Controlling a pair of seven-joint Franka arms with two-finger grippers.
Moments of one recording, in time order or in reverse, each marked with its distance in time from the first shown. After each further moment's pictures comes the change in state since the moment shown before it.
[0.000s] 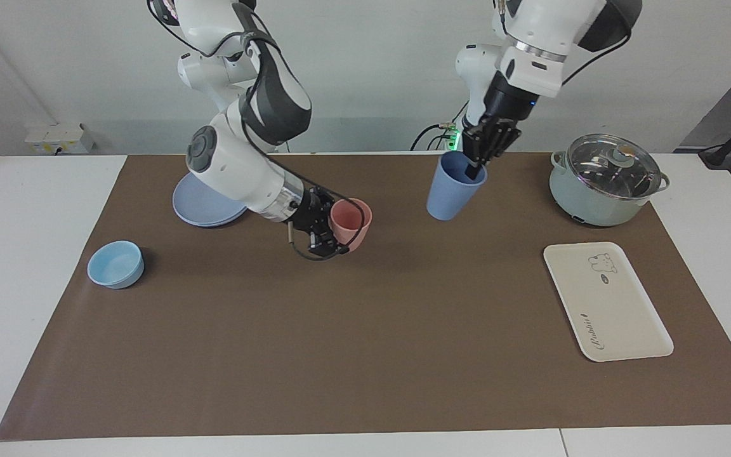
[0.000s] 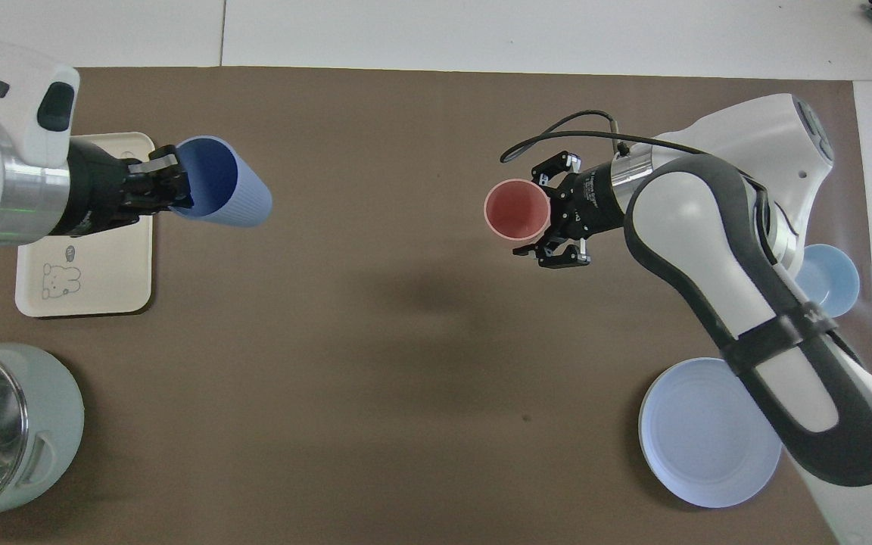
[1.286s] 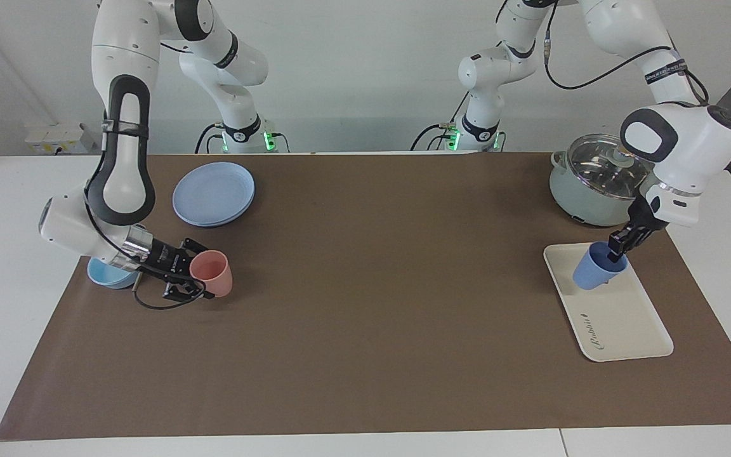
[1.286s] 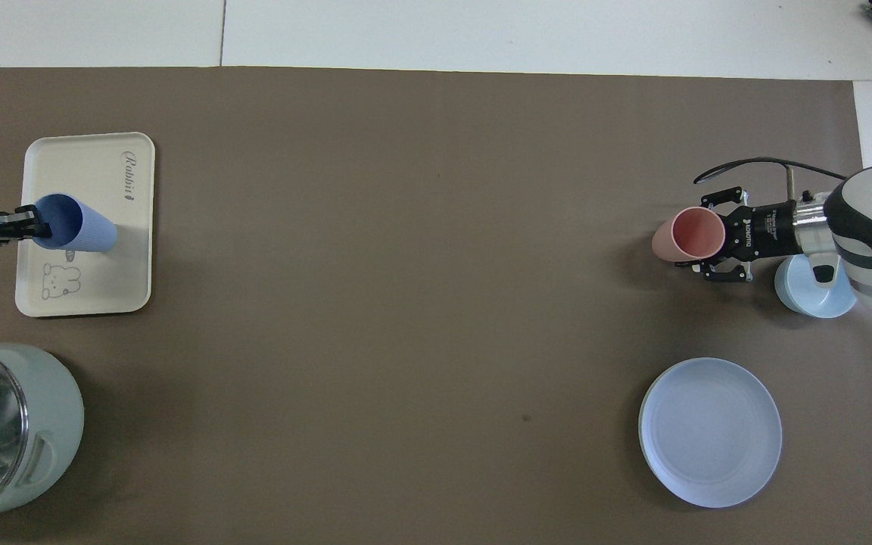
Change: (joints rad) left arm 0.436 0.274 -0.004 -0.215 -0.016 0.397 0.627; right arm -0.441 0.134 -0.004 -0.087 0.032 -0.063 -0.486
